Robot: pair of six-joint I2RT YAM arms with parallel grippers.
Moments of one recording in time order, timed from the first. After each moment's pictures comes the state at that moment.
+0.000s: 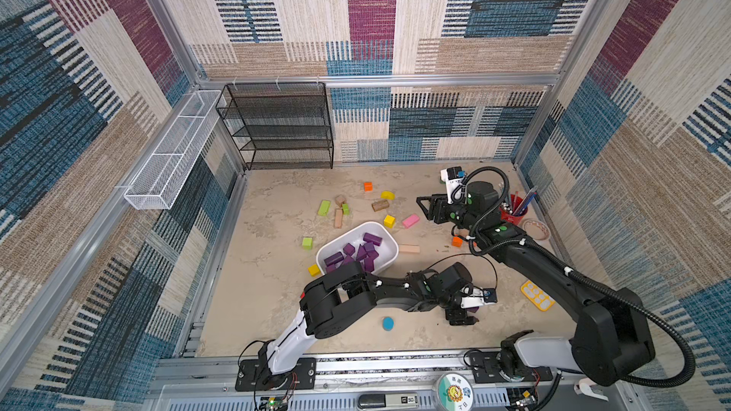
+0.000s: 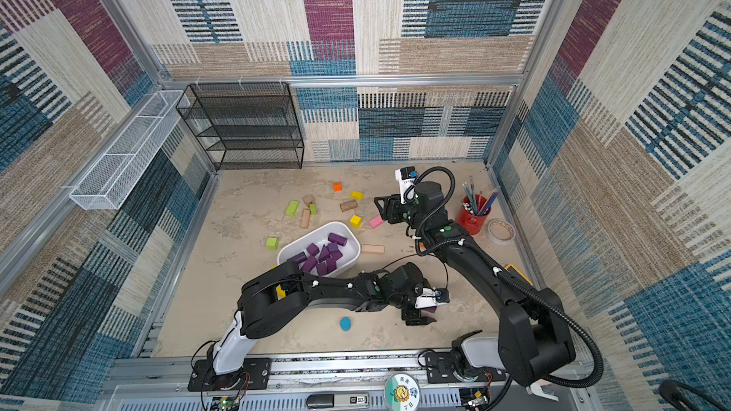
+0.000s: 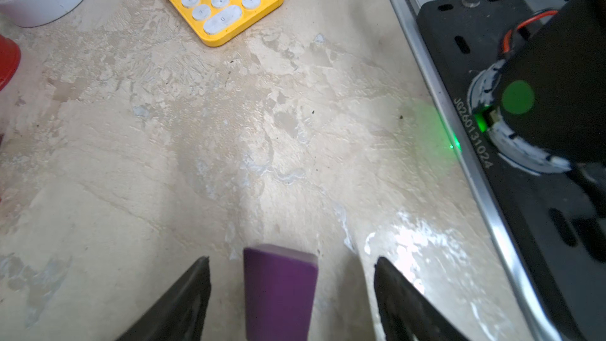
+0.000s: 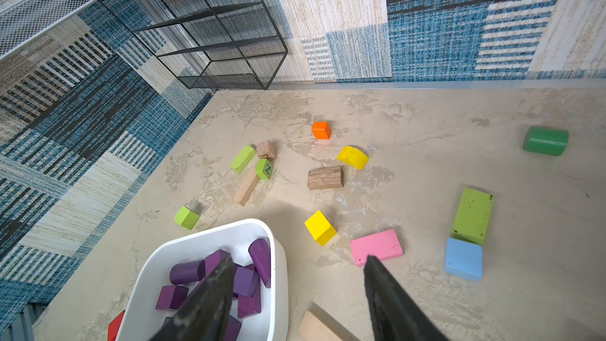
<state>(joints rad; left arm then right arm) -1.23 2.18 1.40 0.06 0.26 0.38 0.35 1.33 0.93 0.03 -0.29 0.31</state>
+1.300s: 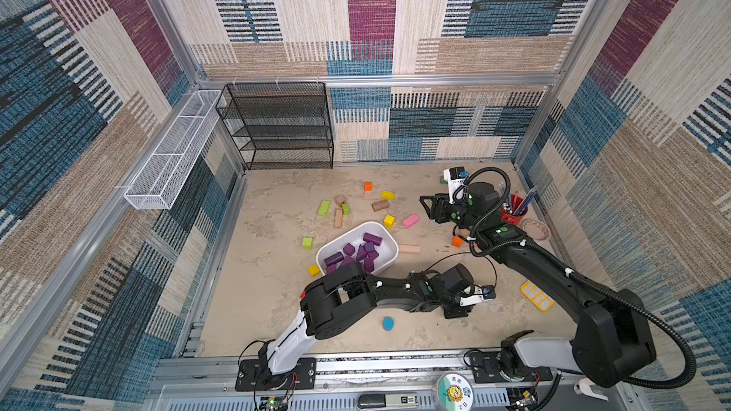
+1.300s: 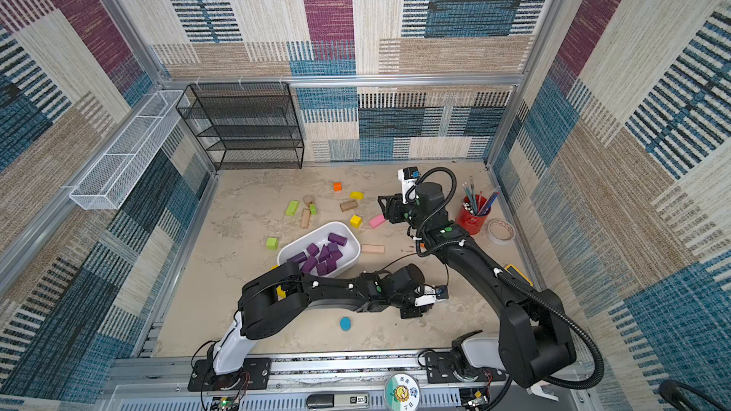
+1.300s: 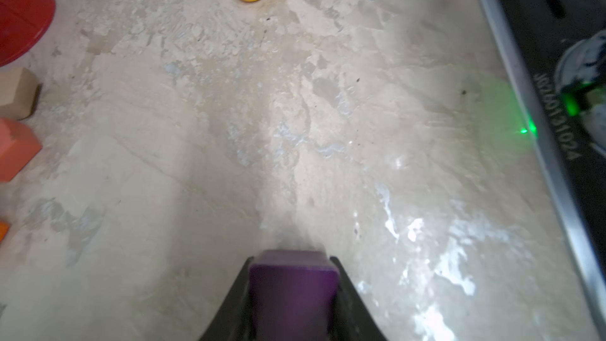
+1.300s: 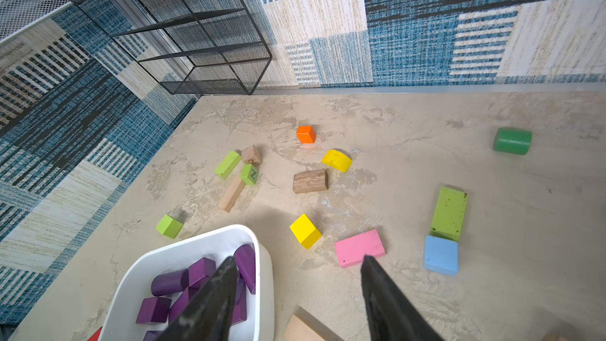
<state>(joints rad) -1.24 2.17 1.40 0.00 0.10 0.34 0.35 1.32 0.91 0.03 -0.22 0.30</state>
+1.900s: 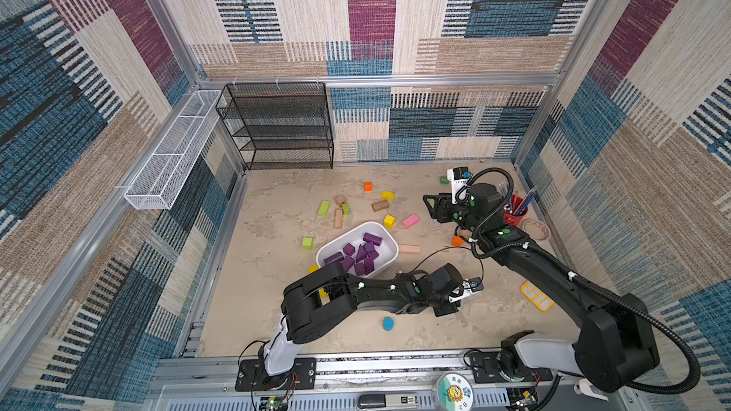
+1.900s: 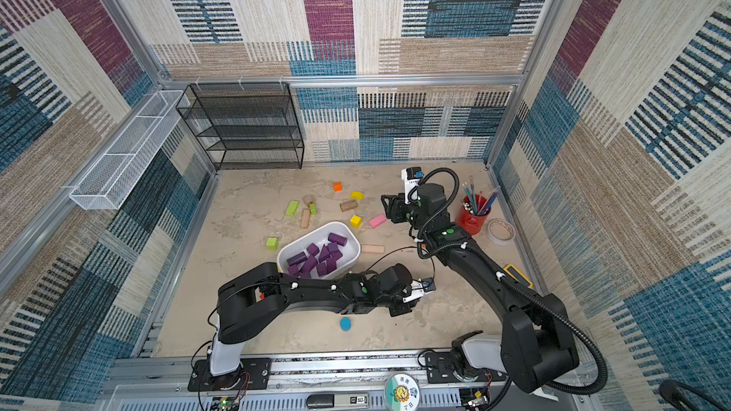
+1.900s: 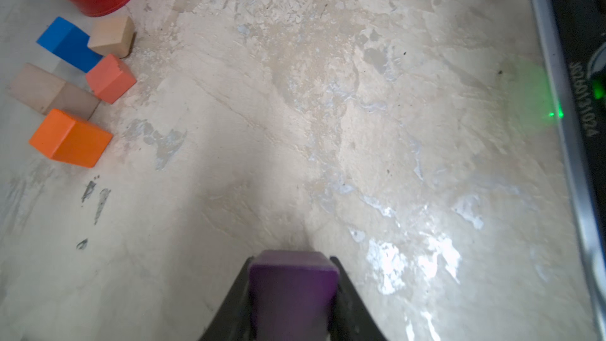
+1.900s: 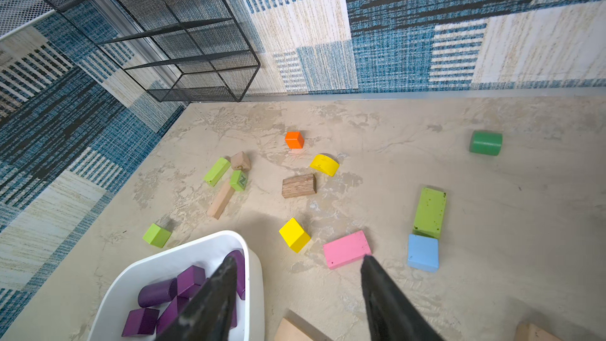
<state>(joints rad) -1.23 2.01 1.24 0.01 -0.03 0.25 0.35 1.30 0.90 0.03 -0.18 0.30</state>
